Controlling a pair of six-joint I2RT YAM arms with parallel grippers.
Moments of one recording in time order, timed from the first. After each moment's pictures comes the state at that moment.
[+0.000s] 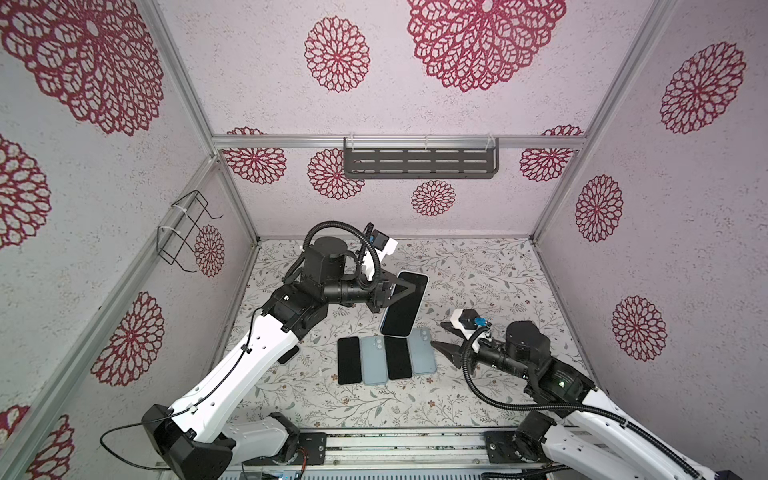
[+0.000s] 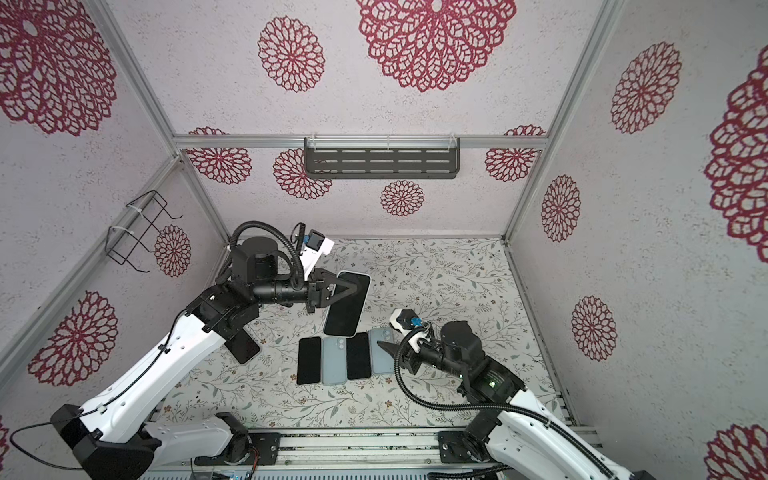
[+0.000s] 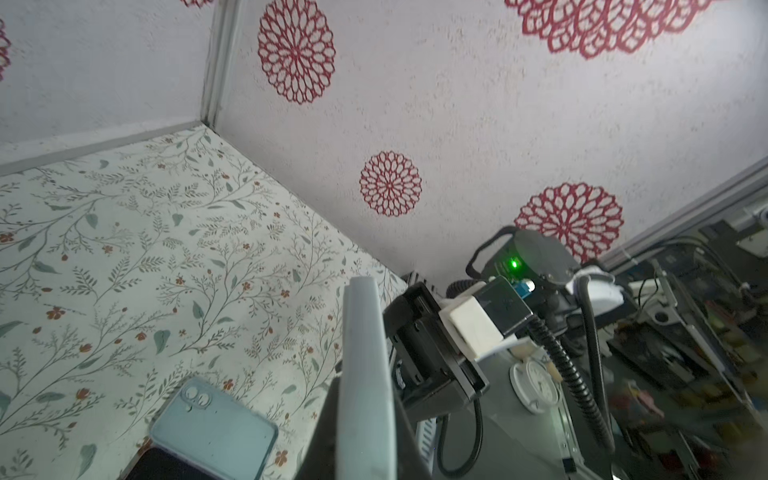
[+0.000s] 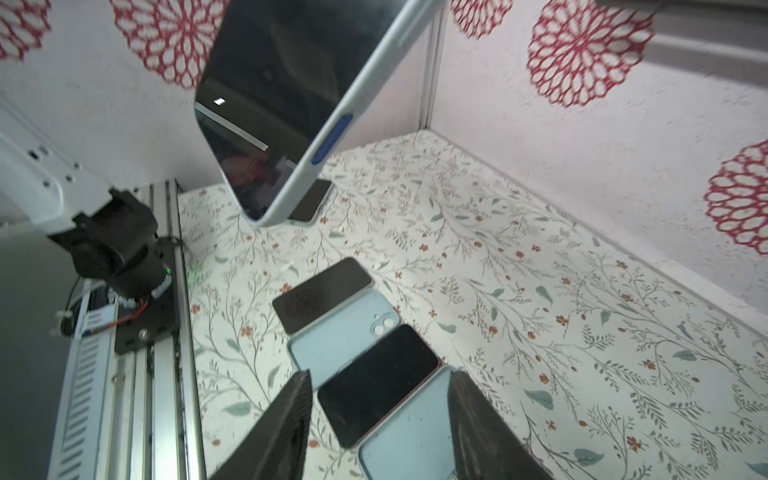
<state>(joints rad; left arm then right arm) -0.61 1.26 1.36 -0.46 0.73 -0.27 0.77 0.73 0.68 -0.28 -0.30 -0.14</state>
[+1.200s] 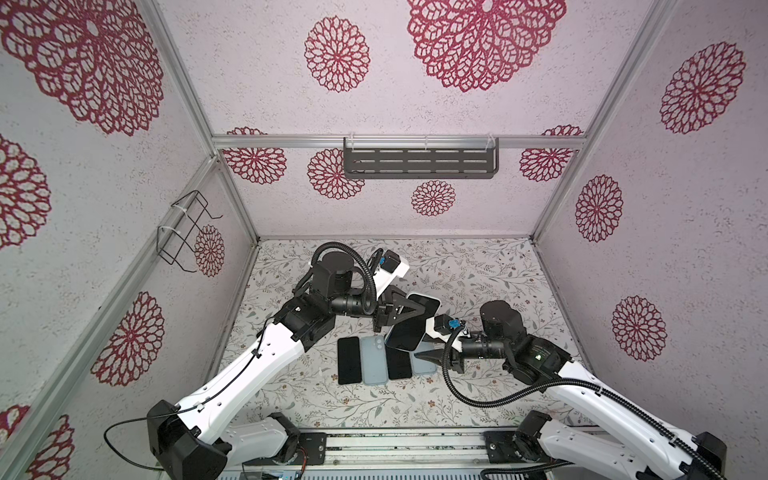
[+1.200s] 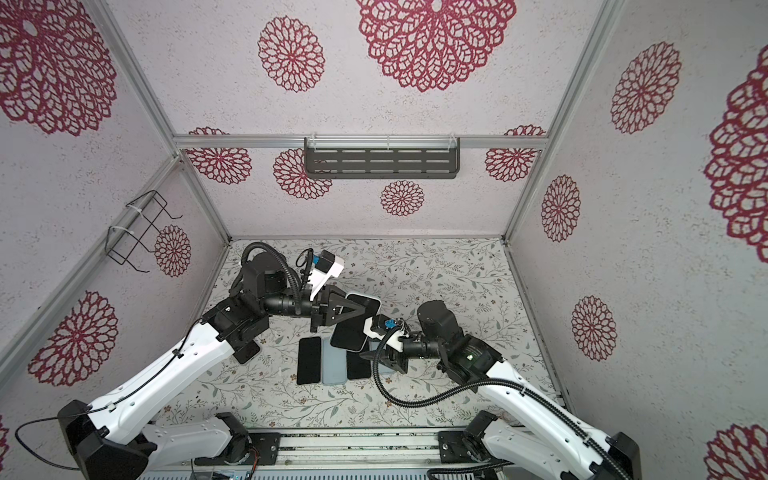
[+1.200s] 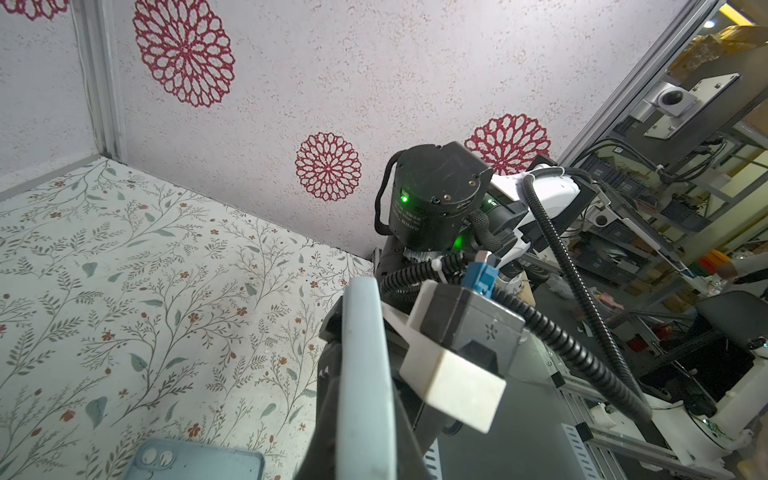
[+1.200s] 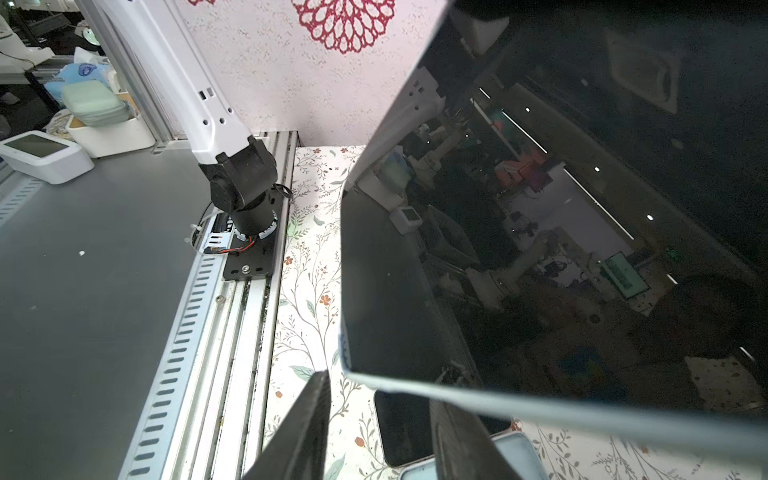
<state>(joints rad) -0.66 1.23 1.20 -0.22 0.88 -0.18 0.77 0.93 0.81 -0.32 -0.63 -0.32</state>
